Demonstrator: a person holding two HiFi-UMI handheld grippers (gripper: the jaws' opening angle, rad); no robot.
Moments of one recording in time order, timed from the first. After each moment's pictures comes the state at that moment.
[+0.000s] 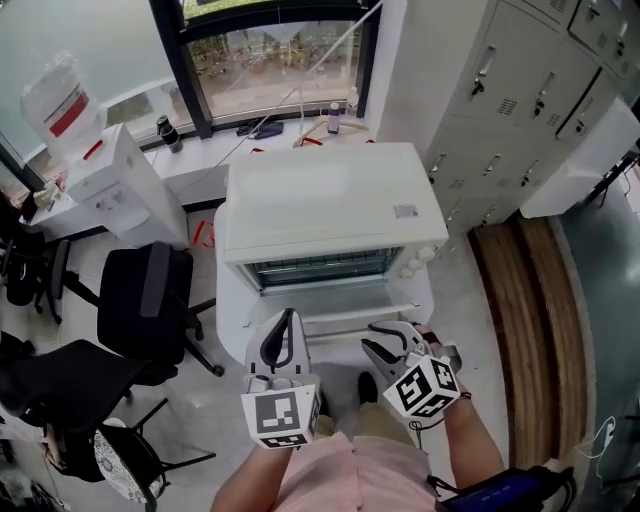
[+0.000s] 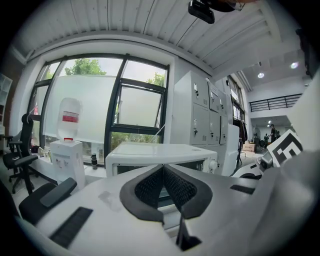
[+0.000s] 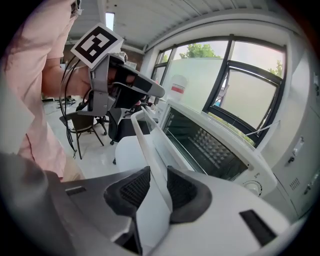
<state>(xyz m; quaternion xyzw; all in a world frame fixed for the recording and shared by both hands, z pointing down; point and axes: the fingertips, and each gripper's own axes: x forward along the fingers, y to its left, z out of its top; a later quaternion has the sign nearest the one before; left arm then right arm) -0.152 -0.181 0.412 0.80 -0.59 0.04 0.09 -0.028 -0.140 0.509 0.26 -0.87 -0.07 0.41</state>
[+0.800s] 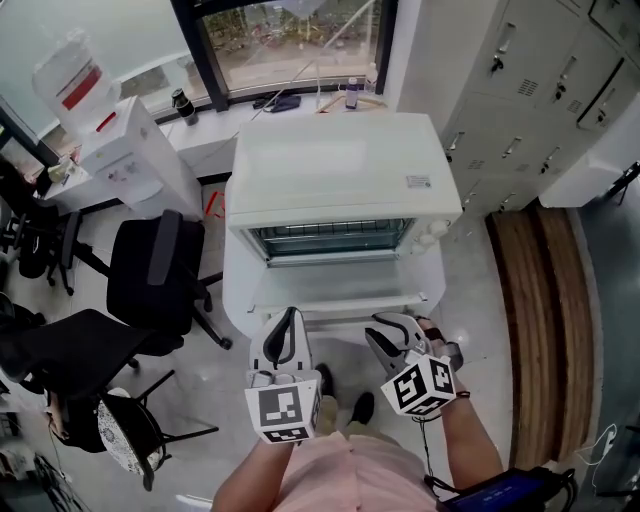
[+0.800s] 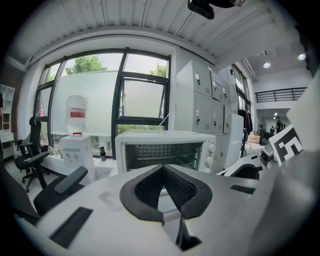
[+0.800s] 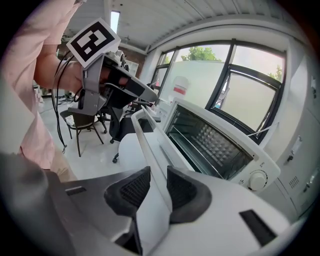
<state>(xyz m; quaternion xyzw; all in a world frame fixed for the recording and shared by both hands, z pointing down) -0.153 -0.138 0.453 0.78 -0.61 0.10 0.11 -0.026 -0.111 0.533 0.27 -0.87 -0.09 0.41</state>
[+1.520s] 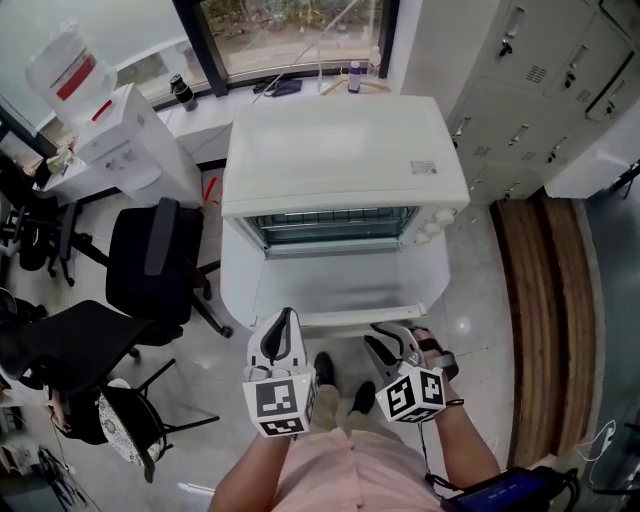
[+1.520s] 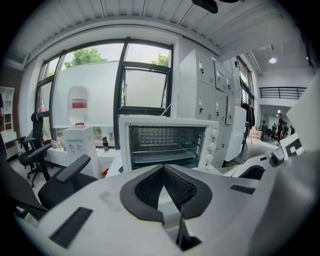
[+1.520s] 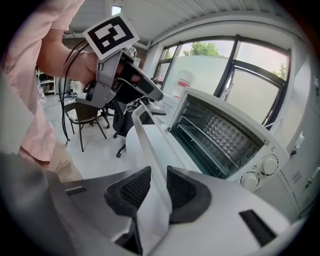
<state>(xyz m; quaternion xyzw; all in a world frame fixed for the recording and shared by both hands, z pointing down) -0.162 -0.131 0.498 0.76 -0.61 0.13 0.15 -0.026 -0.083 0.574 0.26 -0.86 -0.09 0.43</state>
